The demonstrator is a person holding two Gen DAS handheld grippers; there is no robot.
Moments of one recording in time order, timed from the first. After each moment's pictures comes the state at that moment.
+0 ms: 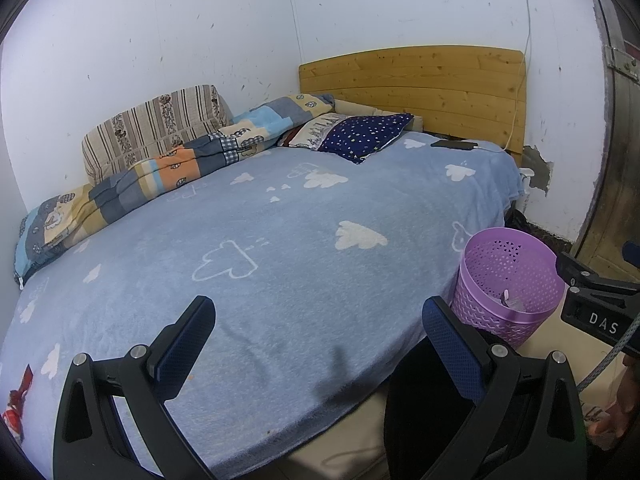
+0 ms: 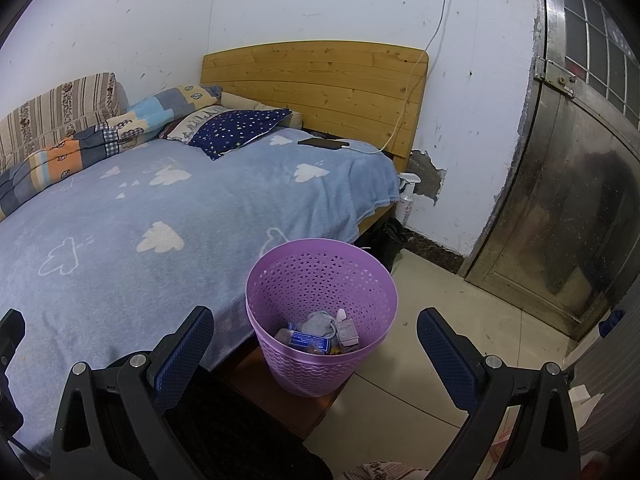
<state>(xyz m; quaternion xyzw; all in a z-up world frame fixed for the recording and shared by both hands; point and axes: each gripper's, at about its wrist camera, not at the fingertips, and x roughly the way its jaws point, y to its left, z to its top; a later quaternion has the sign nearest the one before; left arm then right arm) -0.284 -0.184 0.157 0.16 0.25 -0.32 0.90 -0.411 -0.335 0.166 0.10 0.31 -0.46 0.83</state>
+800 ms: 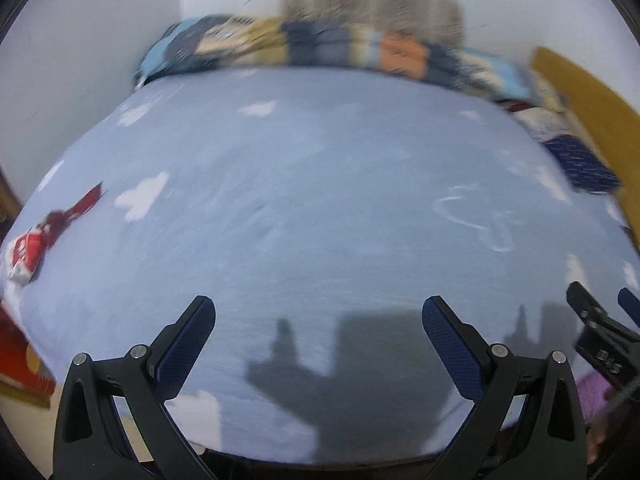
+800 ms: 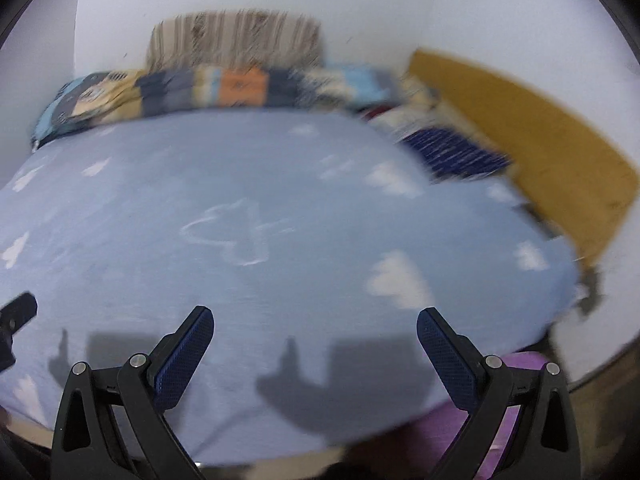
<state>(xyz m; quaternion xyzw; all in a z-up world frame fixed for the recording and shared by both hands) -0.112 -0.022 0.103 -0.02 0.44 0.00 0.90 -0.141 -0.232 0.128 -0.01 0.39 -0.16 0.90</state>
